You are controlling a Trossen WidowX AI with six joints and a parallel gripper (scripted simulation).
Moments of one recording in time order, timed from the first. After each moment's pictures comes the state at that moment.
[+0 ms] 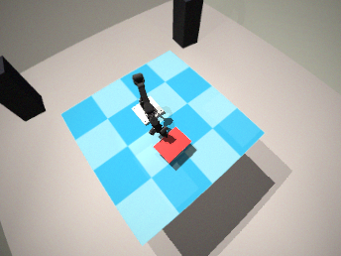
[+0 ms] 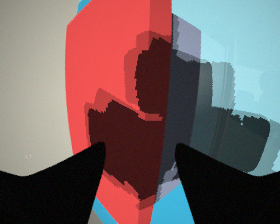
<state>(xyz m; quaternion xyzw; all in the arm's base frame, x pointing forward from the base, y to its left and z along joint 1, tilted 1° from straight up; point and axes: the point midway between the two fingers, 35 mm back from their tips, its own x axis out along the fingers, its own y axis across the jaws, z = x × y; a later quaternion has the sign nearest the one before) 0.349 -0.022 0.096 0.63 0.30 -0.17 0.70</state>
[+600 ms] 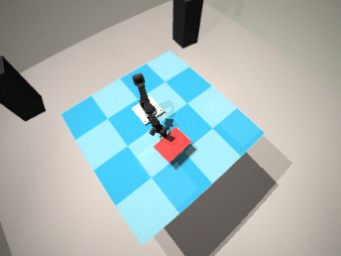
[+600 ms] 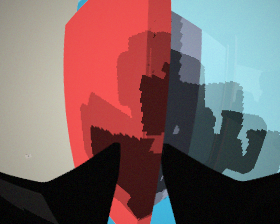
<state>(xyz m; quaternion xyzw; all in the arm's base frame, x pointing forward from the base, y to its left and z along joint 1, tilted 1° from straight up) 0.351 -0.021 0.093 0.63 0.30 -0.17 0.69</state>
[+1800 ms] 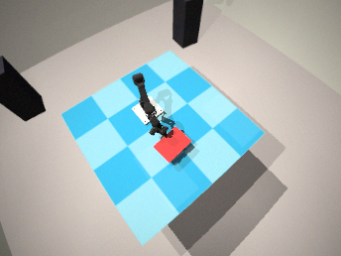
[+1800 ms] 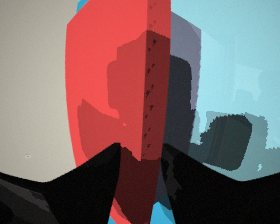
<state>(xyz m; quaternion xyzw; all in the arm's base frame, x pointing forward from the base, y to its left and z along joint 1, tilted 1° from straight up) 0.350 -0.021 0.098 0.63 0.30 -0.17 0.69</state>
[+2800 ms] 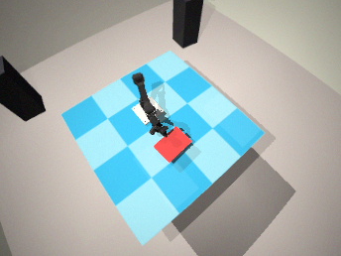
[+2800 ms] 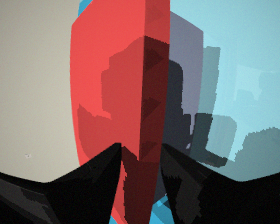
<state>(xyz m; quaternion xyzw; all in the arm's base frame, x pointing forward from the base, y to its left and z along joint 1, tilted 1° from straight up) 0.349 -0.020 0.104 0.63 0.30 -0.17 0.69</state>
